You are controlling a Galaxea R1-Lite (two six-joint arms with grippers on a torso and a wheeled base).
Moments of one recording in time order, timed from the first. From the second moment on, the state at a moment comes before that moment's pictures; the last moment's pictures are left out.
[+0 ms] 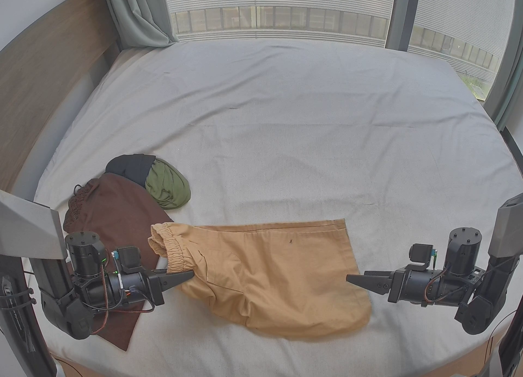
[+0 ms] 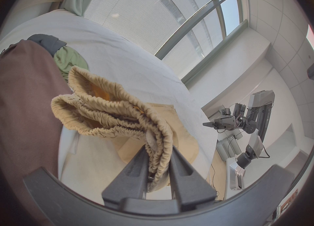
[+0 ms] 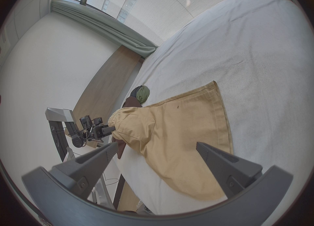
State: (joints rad) left arm -0.15 2.15 -0.20 -1.55 -0.73 -0.25; right arm 0.33 2.05 -0.13 -1.54 0.55 0.50
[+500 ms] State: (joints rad) left arm -0.29 2.15 -0.31 -1.55 -0.66 -0.33; right arm 0.33 2.04 -0.13 -1.54 0.55 0.50
